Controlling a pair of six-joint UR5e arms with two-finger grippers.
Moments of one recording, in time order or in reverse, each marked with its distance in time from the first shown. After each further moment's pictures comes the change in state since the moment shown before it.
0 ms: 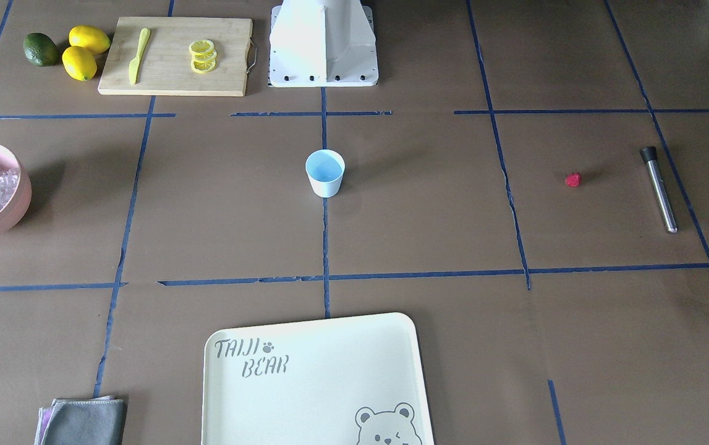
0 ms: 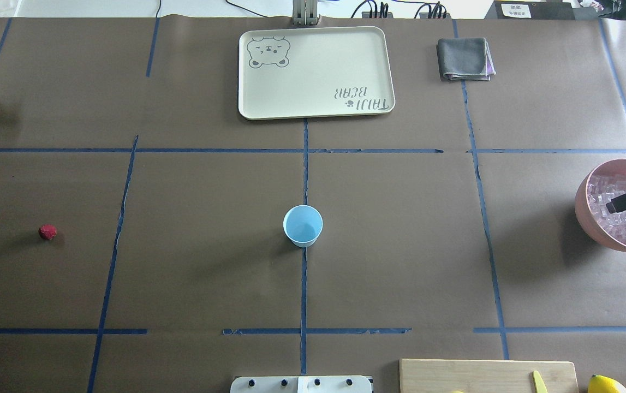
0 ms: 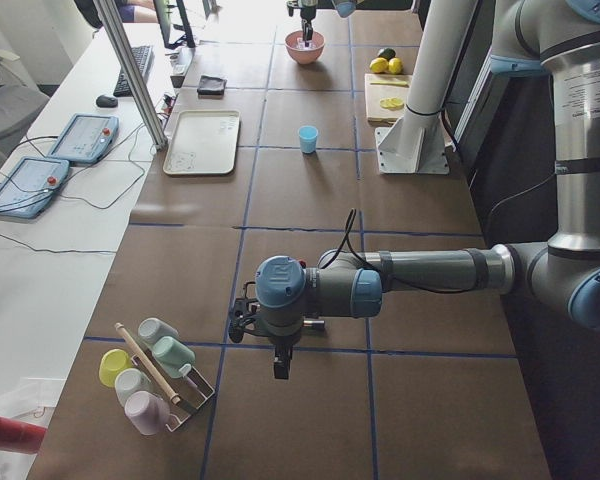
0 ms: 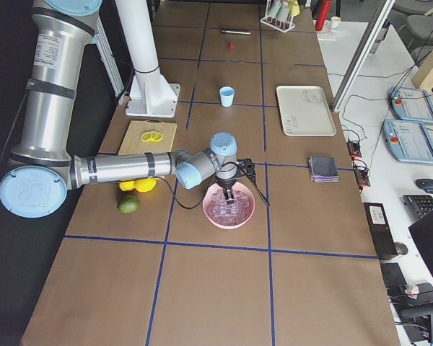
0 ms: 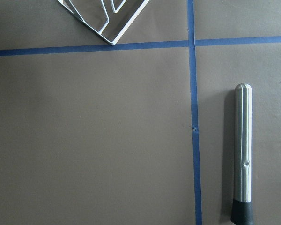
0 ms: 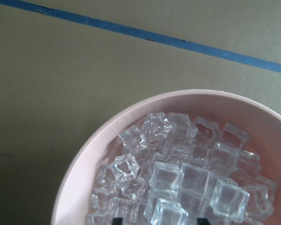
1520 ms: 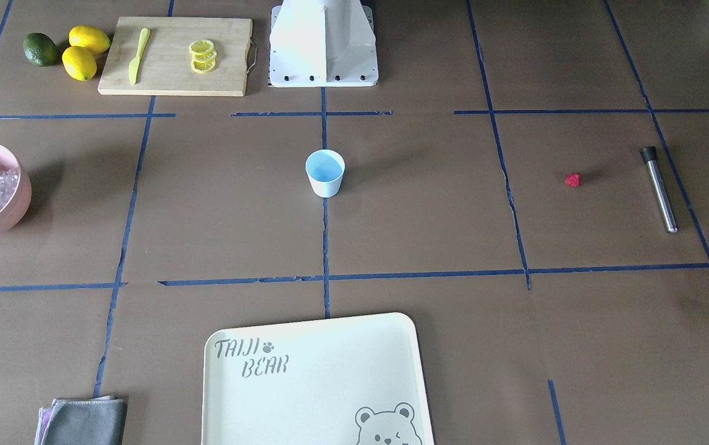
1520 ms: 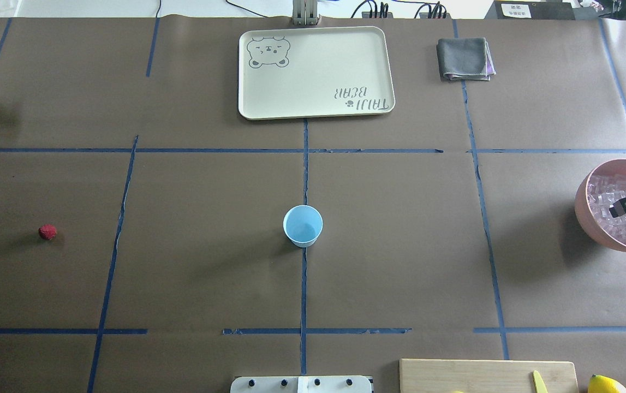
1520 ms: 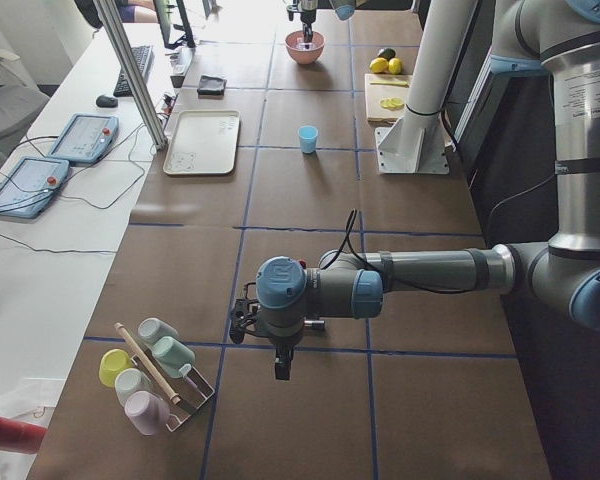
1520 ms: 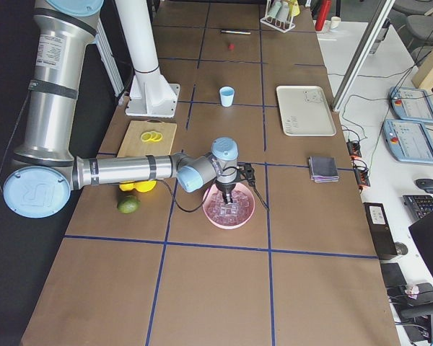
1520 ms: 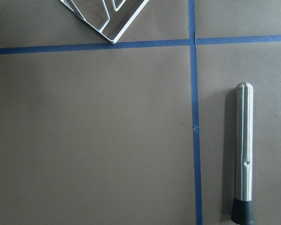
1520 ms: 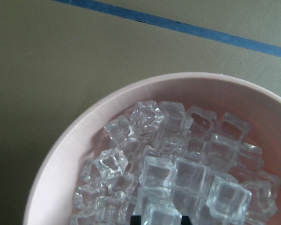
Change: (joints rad) left arm -0.001 0.003 0.000 0.000 0.000 0.000; right arm -0.016 0.012 -0.036 0.001 0.003 -0.001
